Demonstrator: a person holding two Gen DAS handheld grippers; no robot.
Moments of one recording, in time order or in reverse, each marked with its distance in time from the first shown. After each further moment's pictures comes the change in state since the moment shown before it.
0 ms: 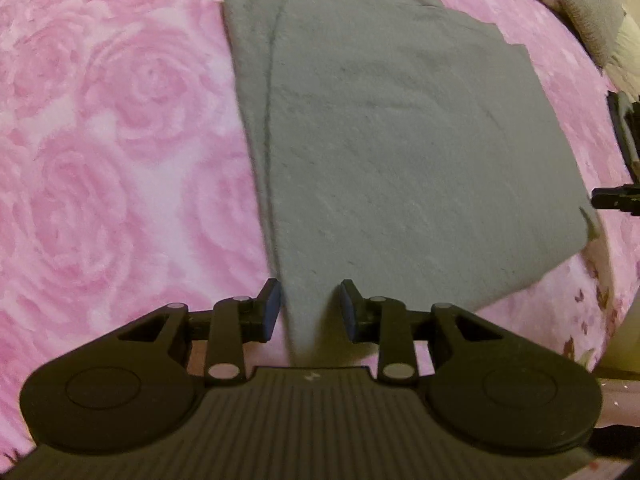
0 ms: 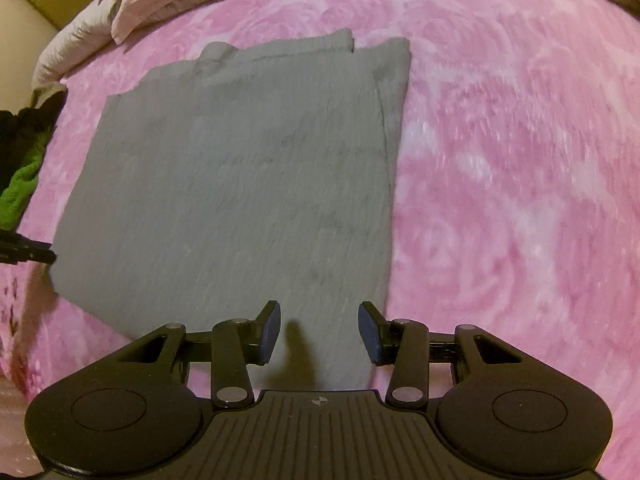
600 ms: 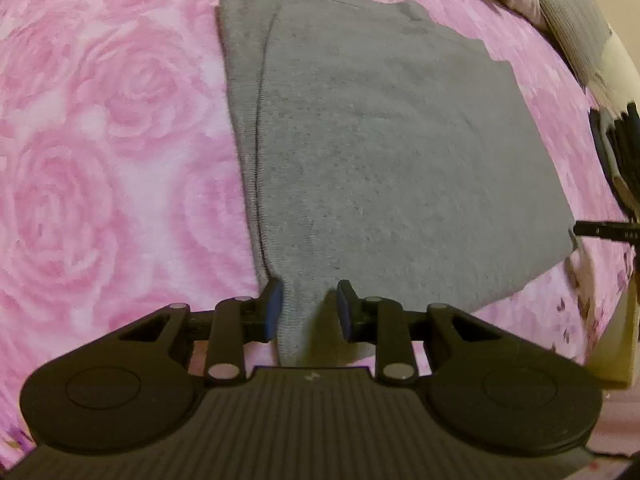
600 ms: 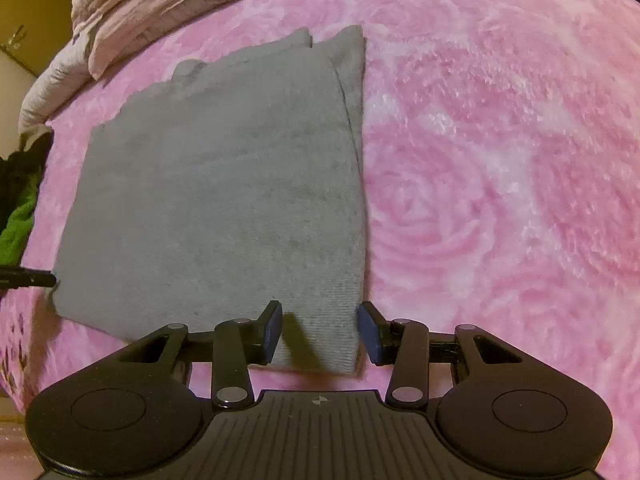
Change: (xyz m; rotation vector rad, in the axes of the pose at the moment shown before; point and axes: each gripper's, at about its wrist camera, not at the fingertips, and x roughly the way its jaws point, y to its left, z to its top) left arm -0.002 0.010 -0.005 -0.032 -0.042 -0.076; right arm -0.005 -0.015 -0.025 0.152 -0.065 0.001
